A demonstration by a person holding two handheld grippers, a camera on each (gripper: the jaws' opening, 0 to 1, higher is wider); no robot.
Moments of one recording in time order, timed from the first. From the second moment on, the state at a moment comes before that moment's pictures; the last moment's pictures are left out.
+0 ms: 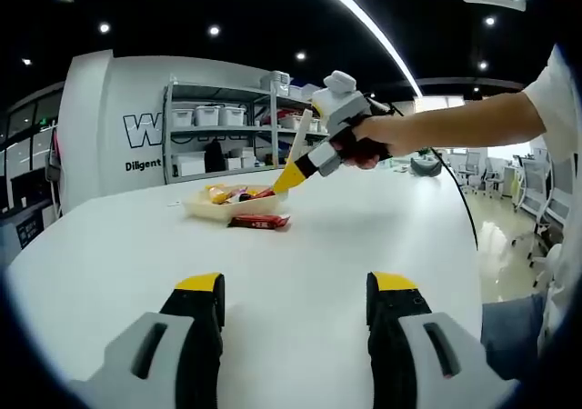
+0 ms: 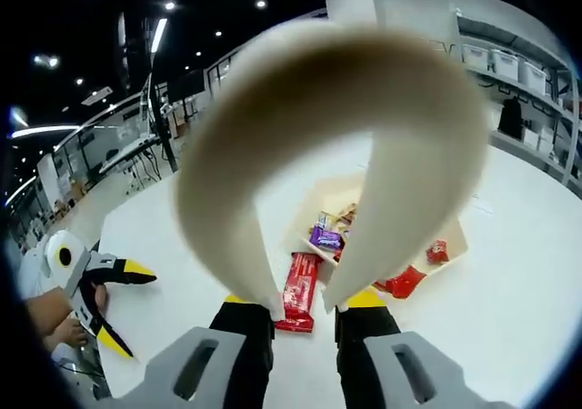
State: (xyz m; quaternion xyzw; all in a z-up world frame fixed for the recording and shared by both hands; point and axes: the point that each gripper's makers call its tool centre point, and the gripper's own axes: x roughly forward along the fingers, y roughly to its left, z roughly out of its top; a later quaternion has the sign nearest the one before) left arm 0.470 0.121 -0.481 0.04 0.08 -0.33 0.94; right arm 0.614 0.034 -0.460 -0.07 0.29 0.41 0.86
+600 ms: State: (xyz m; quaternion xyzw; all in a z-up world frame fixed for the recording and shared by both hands) left arm 0.471 0.122 -0.481 0.05 0.08 -0.33 0.94; right arm 0.625 0.053 -0.478 -0.09 0.29 0.40 0.86
